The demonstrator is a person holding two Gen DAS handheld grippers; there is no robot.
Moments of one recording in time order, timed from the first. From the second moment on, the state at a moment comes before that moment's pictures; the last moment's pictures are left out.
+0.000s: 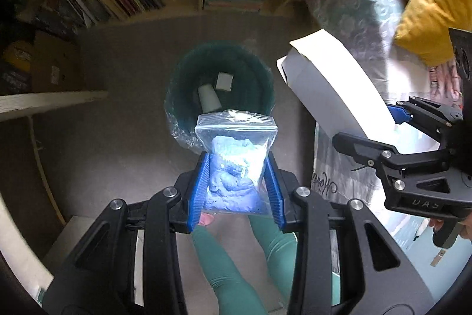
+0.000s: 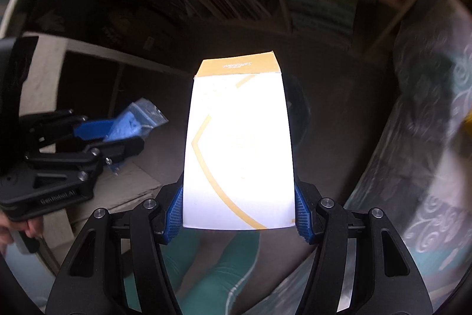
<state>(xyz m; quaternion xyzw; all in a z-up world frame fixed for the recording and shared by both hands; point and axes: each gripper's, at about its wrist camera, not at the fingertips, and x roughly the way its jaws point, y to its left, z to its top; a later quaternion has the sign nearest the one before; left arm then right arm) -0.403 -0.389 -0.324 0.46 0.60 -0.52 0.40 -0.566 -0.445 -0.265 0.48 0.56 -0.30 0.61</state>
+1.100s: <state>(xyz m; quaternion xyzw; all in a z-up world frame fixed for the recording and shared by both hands) -0.374 -0.369 -0.327 0.44 0.61 -0.50 0.42 -0.572 -0.478 -0.263 0.50 0.54 -0.30 0.61</state>
